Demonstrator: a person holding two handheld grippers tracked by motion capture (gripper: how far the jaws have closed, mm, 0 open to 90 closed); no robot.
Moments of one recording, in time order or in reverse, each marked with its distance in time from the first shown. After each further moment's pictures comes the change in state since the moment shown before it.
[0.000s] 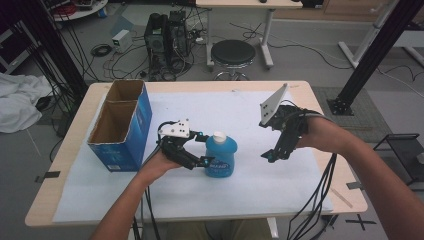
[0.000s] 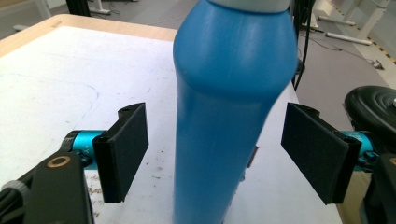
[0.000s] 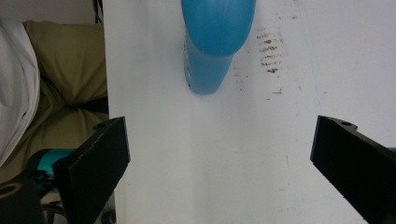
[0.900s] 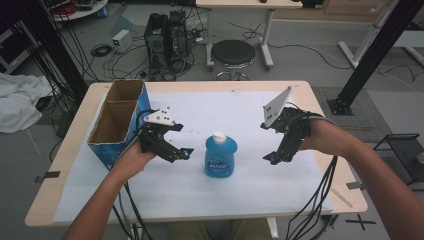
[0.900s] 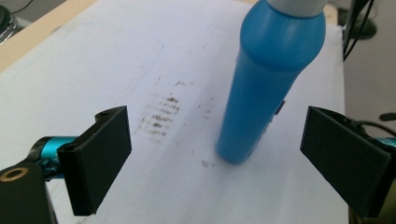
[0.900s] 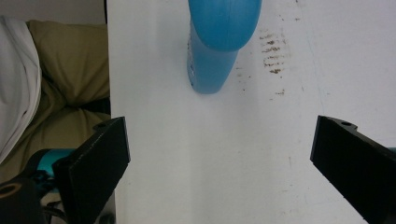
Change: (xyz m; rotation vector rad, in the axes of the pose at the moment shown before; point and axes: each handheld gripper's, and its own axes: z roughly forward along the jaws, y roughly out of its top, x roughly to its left) left arm -0.006 0.033 -0.057 0.260 0.227 -0.051; right arm 0.003 -0.008 0.001 -0.022 0.004 -0.011
